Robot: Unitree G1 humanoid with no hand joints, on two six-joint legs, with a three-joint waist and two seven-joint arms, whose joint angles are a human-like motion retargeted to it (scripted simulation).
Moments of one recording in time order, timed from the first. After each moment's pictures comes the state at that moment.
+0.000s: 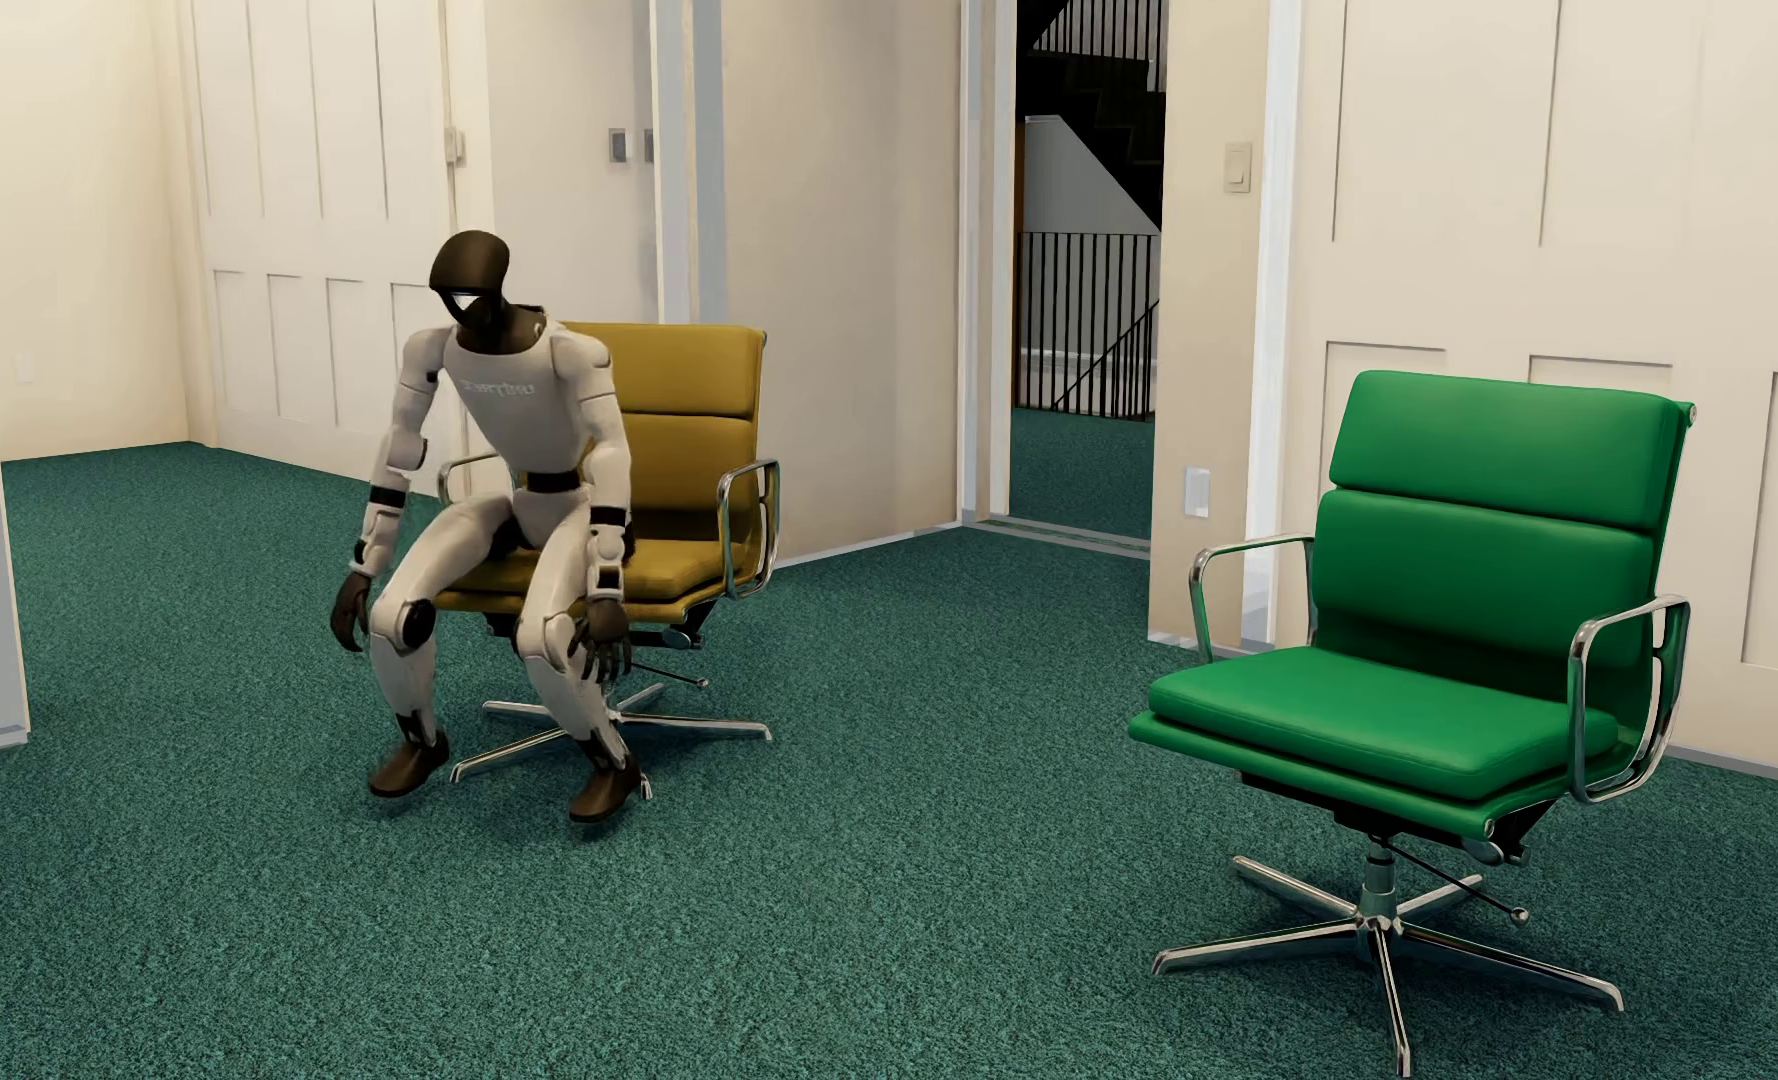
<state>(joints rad) -1.25 -1.31 0.00 0.02 -0.01 -0.05 -0.14 0.20 0.63 1.69 1.74 -0.71 -0.71 -0.46 -0.41 0.41 -0.39 -0.17 -0.01 -0.66 0.58 1.22 1.26 0.03 -0.20 0.05 0.11 0.22 -0.19</state>
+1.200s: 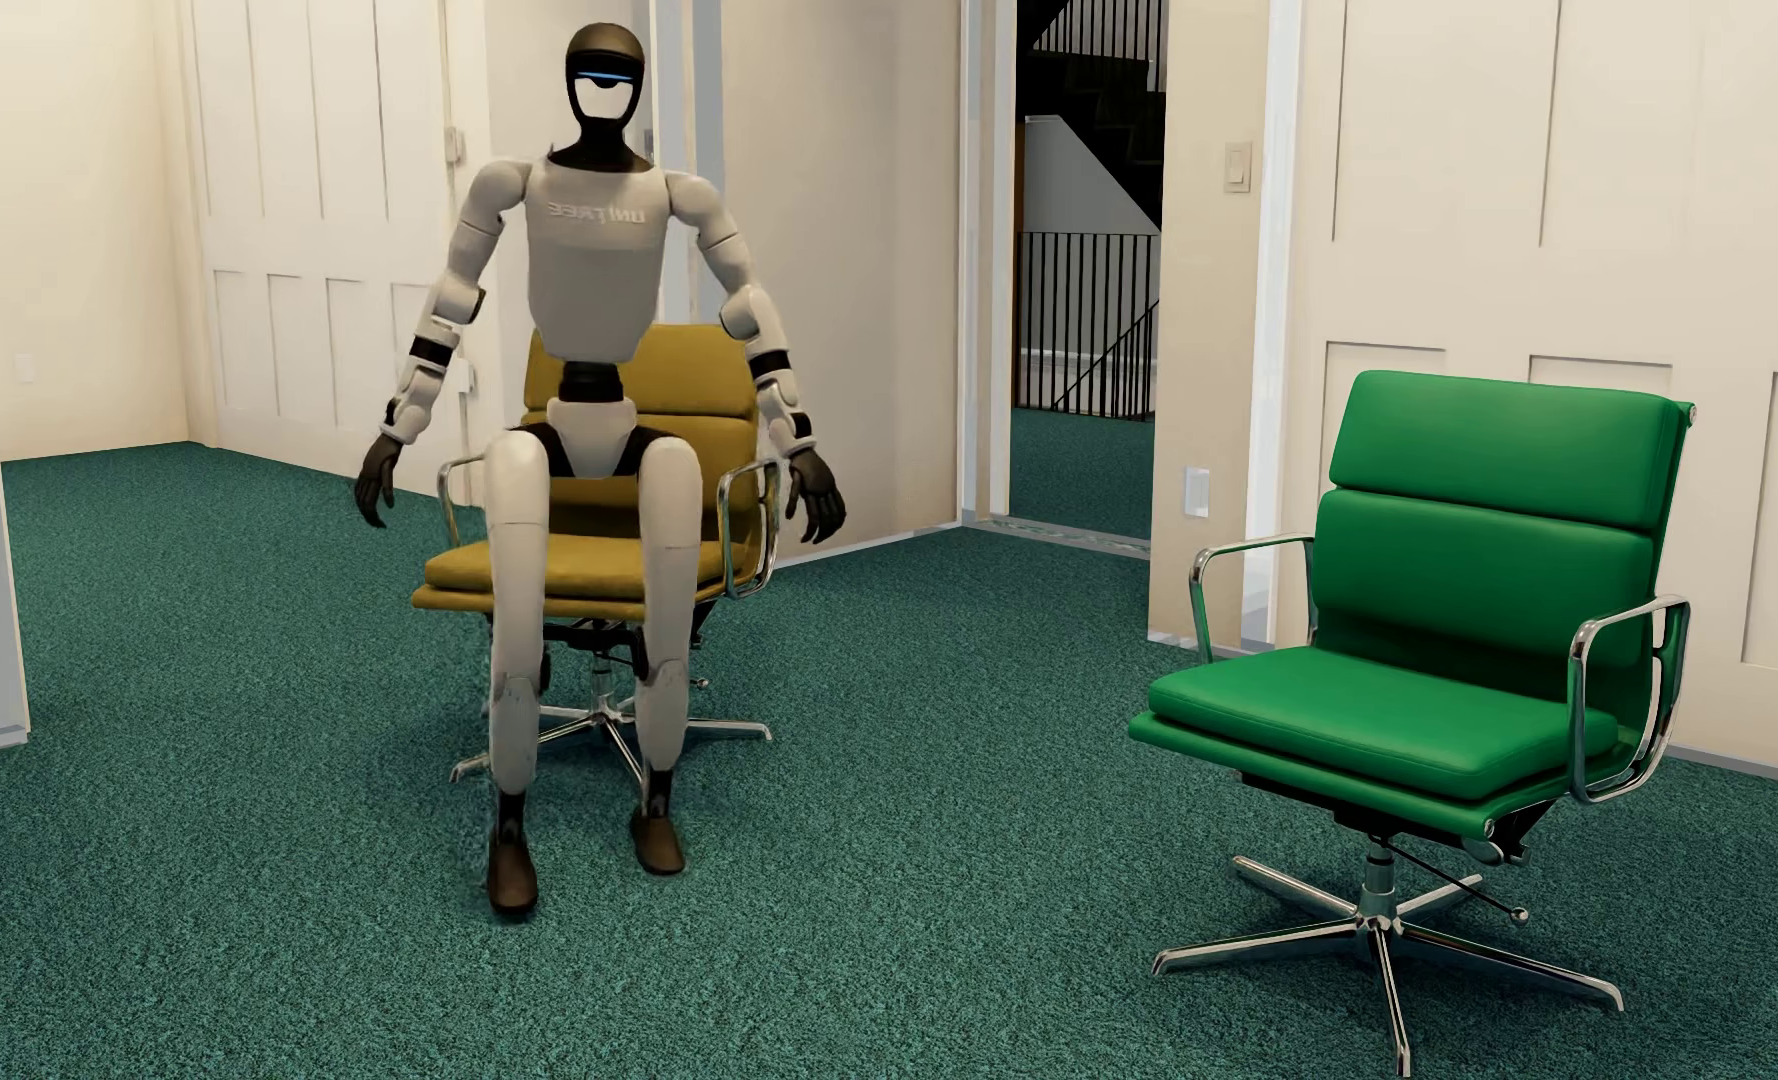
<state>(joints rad) 0.05 -0.41 -0.11 0.00 -0.01 -0.07 0.09 0.05 0.18 0.17 0.66 -0.25 -0.03 -0.13 -0.08 0.56 -0.33 -0.11 0.09 -0.59 0.15 1.23 1.28 0.12 -0.24 0.05 0.08 0.15 -0.14</state>
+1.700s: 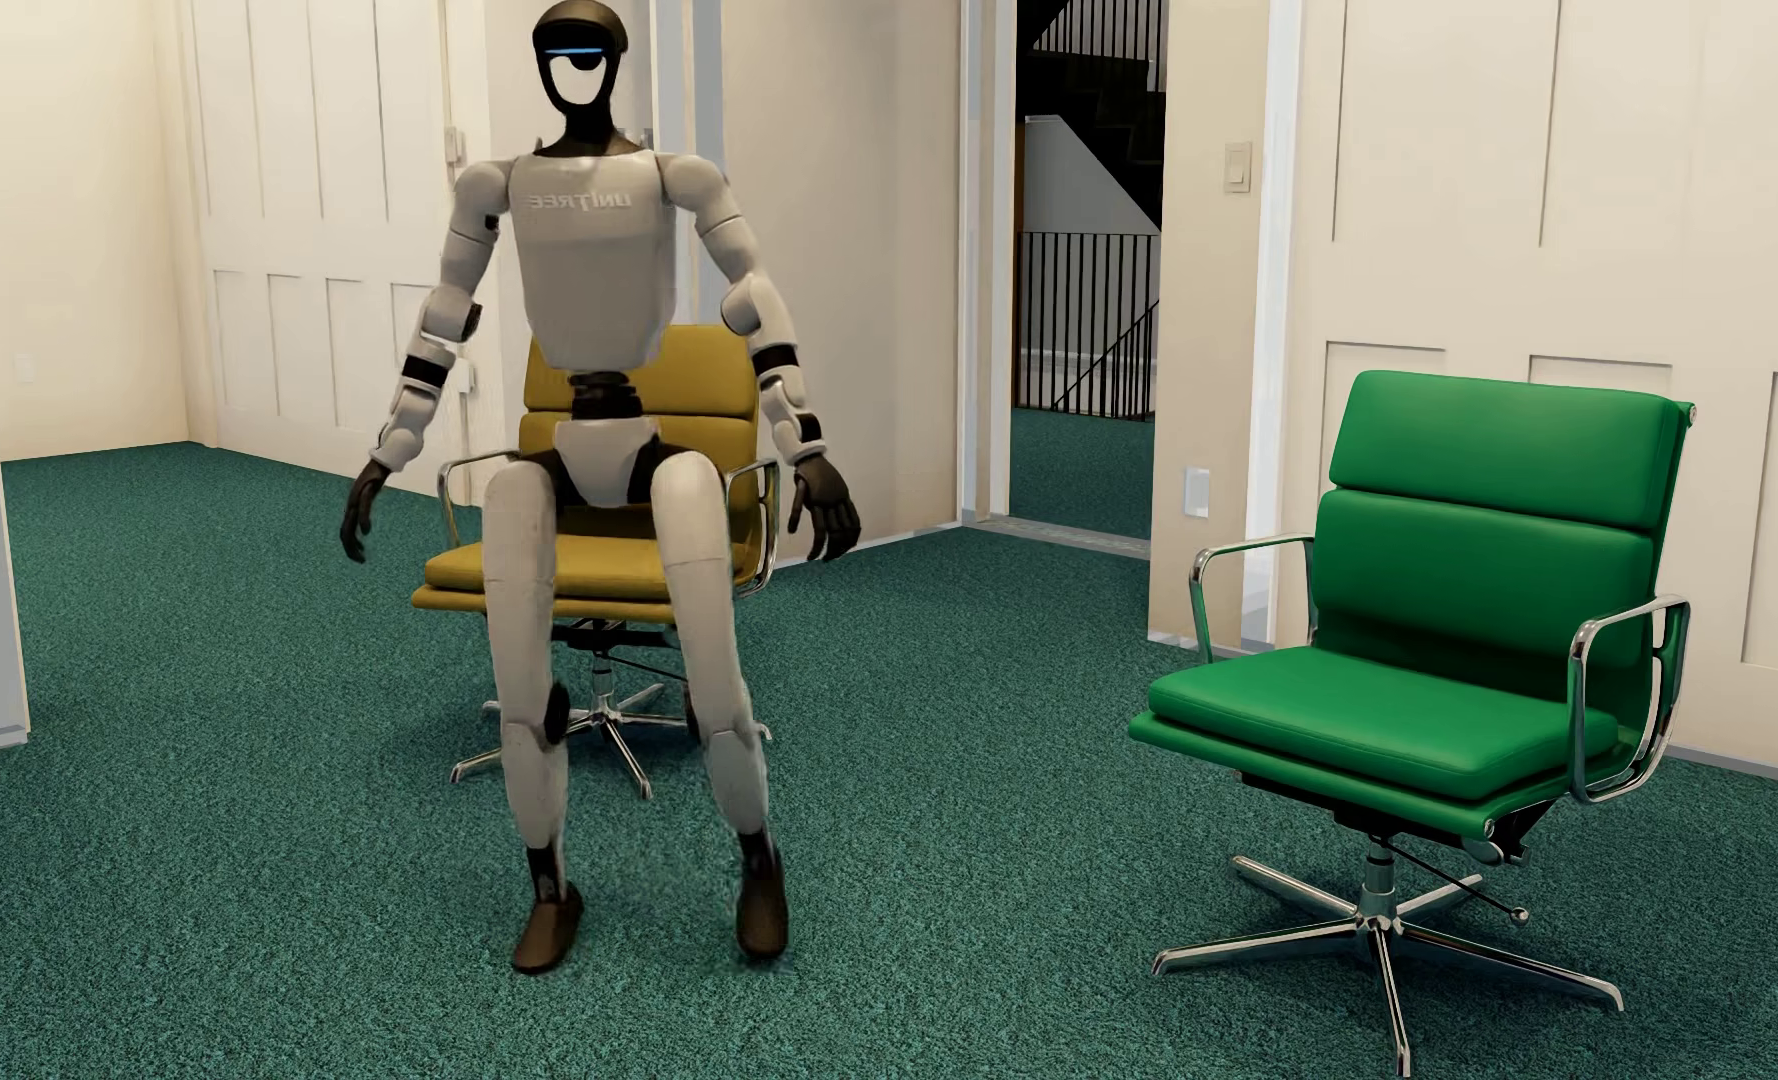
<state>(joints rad) -0.19 -0.03 -0.01 0.15 -0.04 -0.03 0.06 0.01 0.13 0.73 0.31 -0.14 -0.02 -0.05 -0.08 0.48 -0.39 -0.29 0.05 -0.51 0.21 1.26 1.24 0.07 -0.17 0.07 0.07 0.13 -0.21</state>
